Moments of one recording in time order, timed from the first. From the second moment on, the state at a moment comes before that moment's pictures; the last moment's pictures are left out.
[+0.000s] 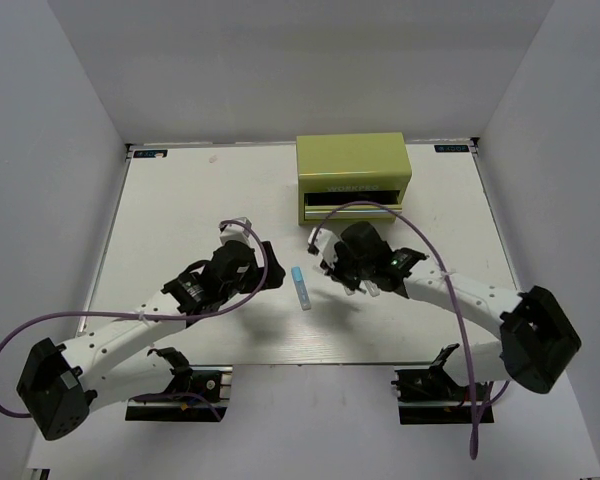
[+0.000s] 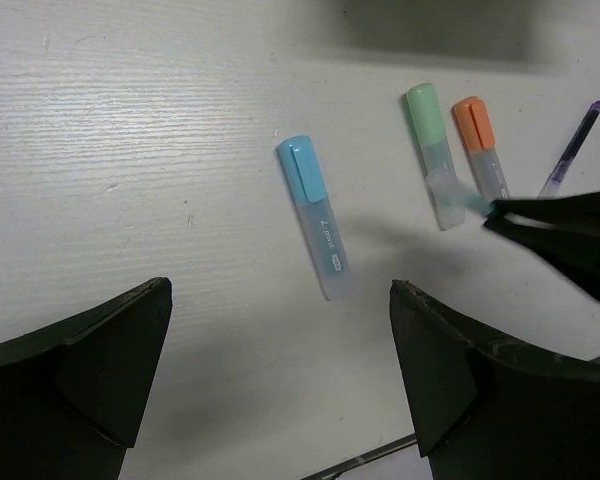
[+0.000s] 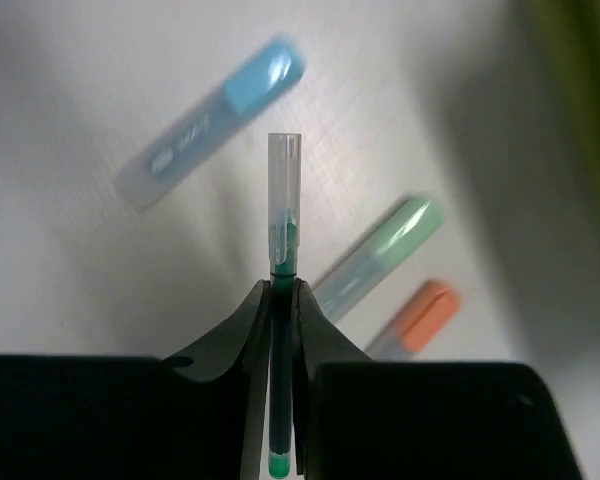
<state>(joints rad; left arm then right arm) -0.80 1.00 0.67 -0.33 -0.27 -0.75 0.81 1.34 0.78 -0.30 -0.15 -0.35</state>
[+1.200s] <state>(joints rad) -0.80 1.04 0.67 -0.26 -0.22 -0.75 0.44 1.52 1.23 -0.30 -0.48 -1.15</state>
